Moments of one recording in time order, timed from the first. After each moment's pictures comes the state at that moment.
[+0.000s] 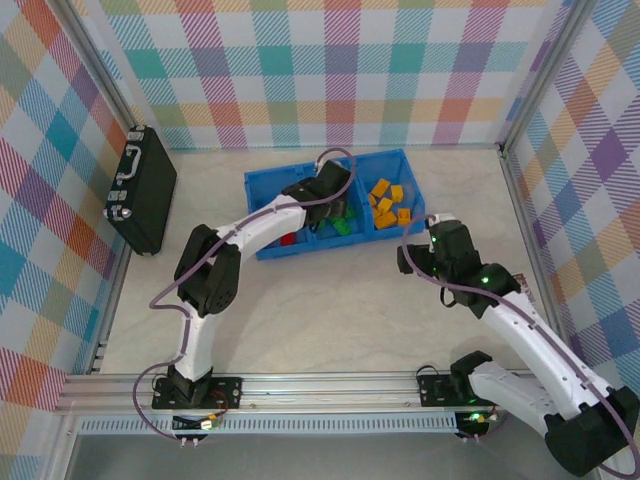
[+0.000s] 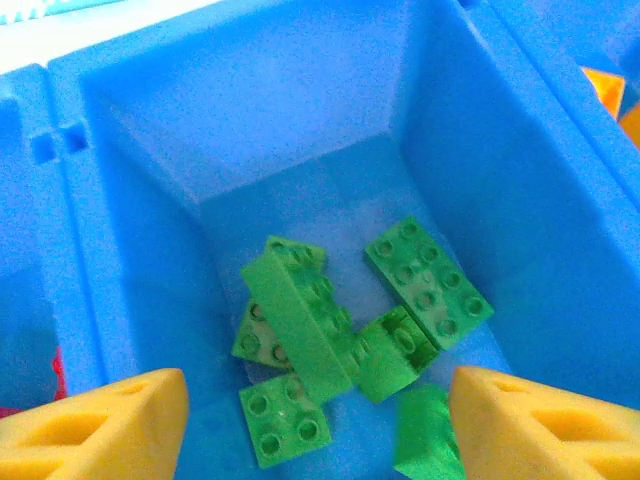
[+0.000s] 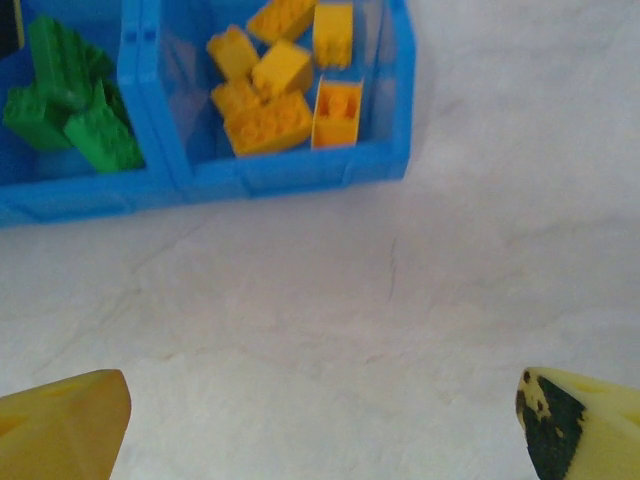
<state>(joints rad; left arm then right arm) -0.67 2.07 1.73 -0.50 -0.39 -0.34 0.47 0.89 0.80 -0.64 0.27 0.25</state>
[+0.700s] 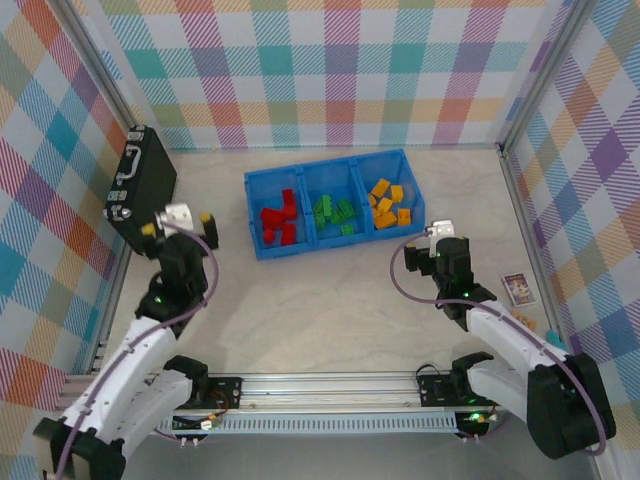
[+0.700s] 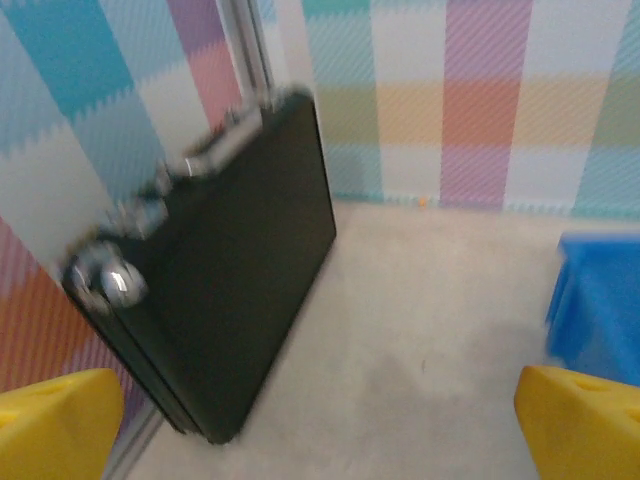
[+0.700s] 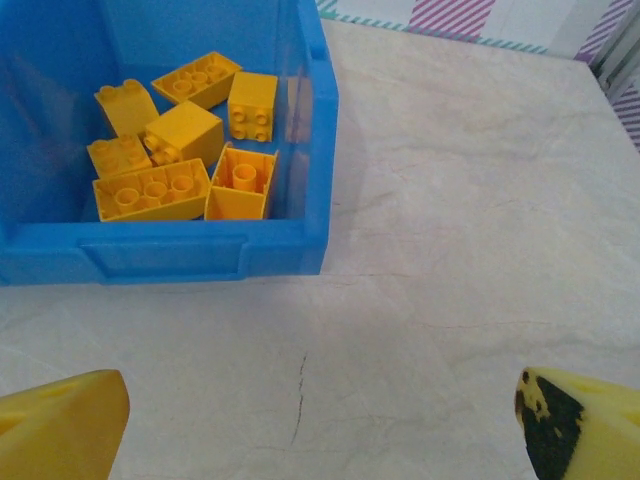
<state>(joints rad) -0.30 0.78 0.51 -0.01 -0.68 -0.02 0.30 1.04 0.39 0.16 0.25 -0.02</state>
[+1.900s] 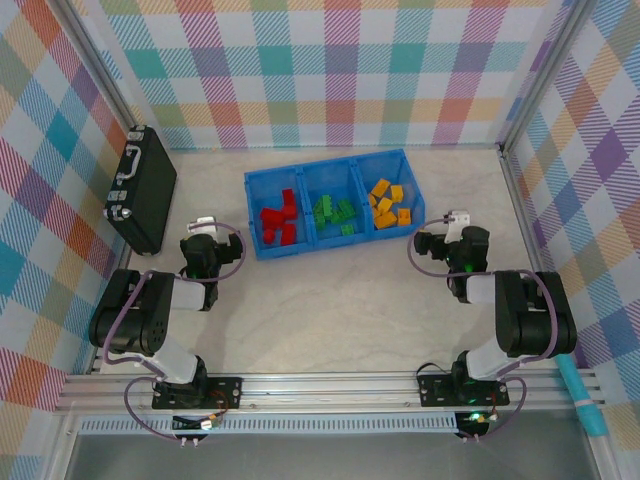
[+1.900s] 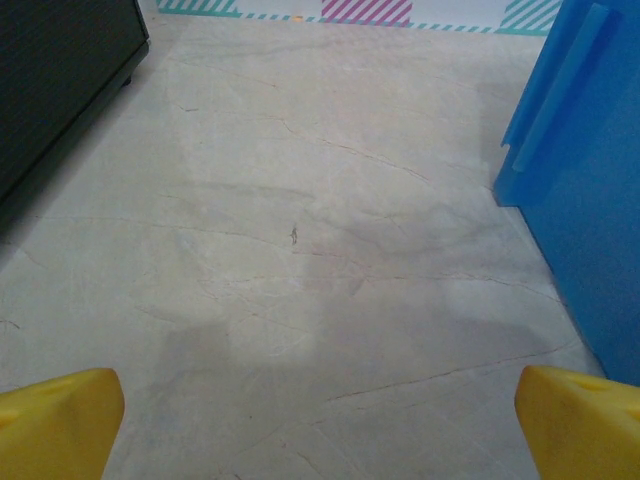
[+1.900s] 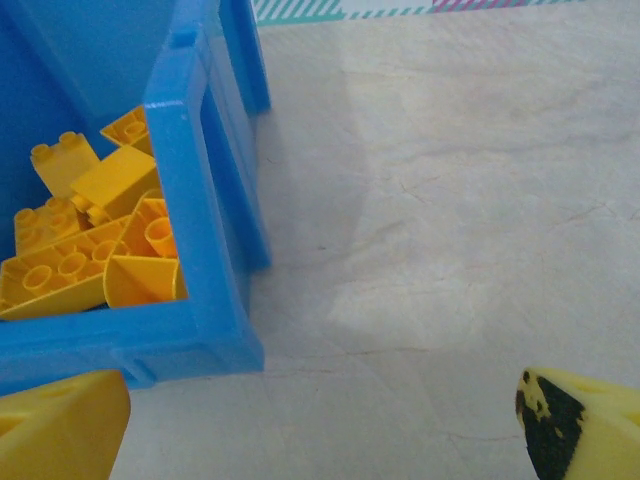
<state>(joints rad) -0.08 1.58 0.39 0.78 -0.22 -0.11 -0.03 1.53 0.42 0.69 -0.18 0.03</state>
